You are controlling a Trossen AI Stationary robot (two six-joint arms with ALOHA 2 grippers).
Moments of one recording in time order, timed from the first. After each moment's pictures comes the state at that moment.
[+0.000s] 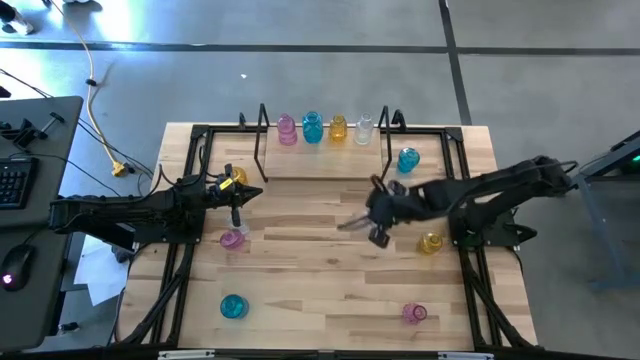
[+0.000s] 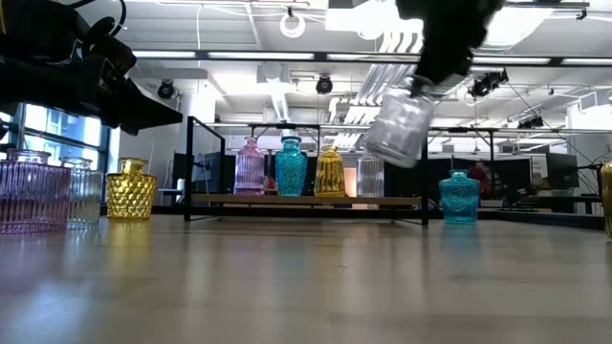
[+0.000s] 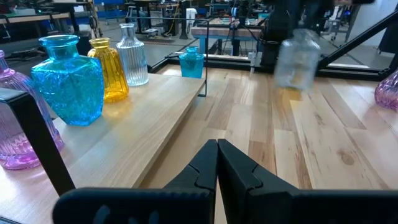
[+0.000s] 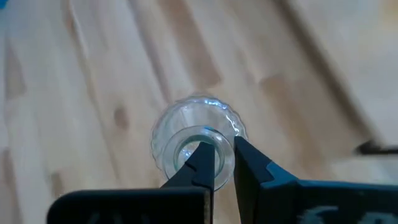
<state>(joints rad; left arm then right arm) 0.22 0.43 0.01 0.28 -0.04 0.00 0.16 1.34 1.09 -0.74 0.26 0.49</state>
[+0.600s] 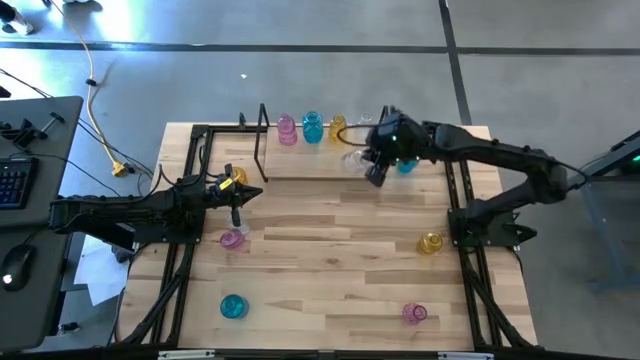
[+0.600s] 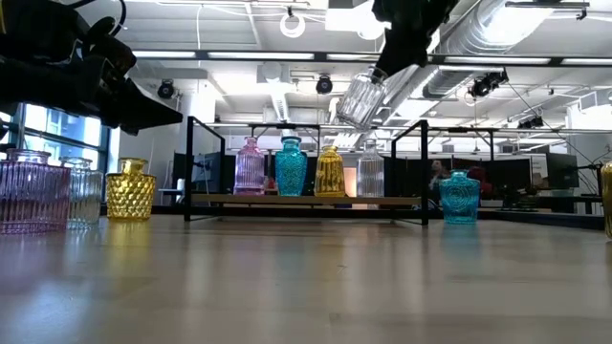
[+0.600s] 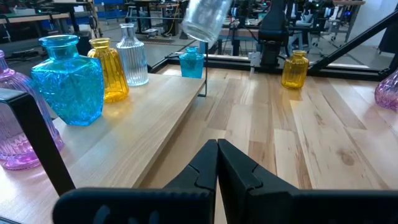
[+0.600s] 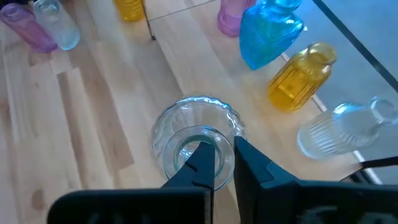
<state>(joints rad) 0.22 0.43 0.01 0.28 -0.04 0.00 -0.31 1.36 1.31 -0.74 0.08 0.06</state>
